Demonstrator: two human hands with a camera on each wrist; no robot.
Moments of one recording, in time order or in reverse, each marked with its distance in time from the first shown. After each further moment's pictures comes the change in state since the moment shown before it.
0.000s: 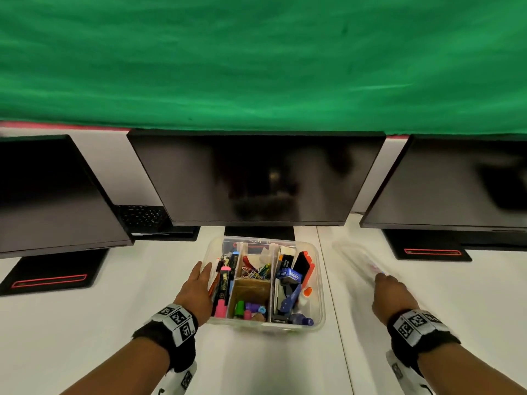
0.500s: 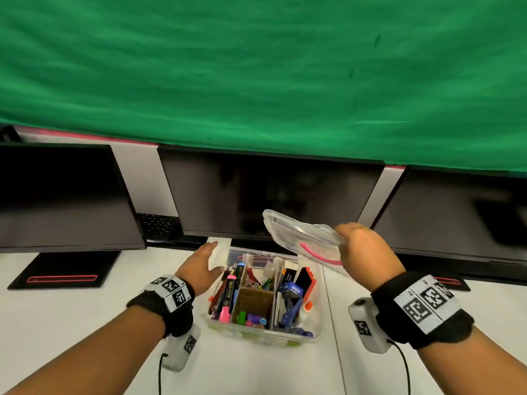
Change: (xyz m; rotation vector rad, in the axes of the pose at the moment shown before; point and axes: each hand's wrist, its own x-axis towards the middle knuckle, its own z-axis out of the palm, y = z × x) left_hand -0.001 0.017 -0.069 -0.162 0.149 0.150; right_hand -0.074 -0.074 -0.164 0.239 0.417 -0.530
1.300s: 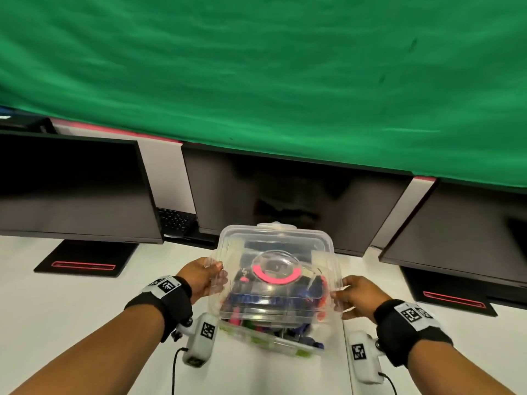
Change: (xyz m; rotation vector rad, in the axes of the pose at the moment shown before) left_hand -0.006 -0.022 0.001 -1.118 -0.086 -0.410; right_hand 0.013 0.044 0.103 0.863 -0.562 0.597
